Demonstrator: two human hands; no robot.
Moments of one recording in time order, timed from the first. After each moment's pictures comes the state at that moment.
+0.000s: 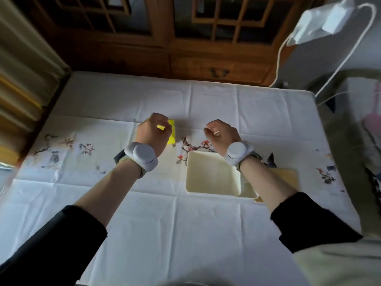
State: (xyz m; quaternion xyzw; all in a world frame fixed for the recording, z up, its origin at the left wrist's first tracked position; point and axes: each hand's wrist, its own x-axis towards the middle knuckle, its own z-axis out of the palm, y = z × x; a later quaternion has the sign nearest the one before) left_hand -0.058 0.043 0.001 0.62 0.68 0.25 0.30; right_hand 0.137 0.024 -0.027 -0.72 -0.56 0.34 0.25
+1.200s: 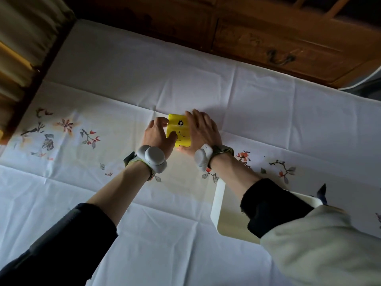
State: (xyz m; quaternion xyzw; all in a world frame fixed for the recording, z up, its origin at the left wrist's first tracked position) left_hand -0.125 0.130 -0.137 0.54 0.75 0.17 0.36; right_hand 0.014 0.144 -0.157 -0.59 -0.79 0.17 -0.02
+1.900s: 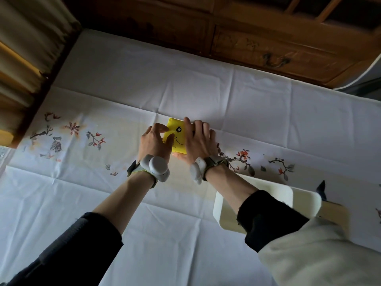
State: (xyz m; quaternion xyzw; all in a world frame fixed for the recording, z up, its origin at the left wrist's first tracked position) left_hand -0.133 0.107 -0.123 0.53 0.75 0.21 0.33; right_hand -0.005 0.110 -0.144 -0.63 -0.77 0.10 0.02
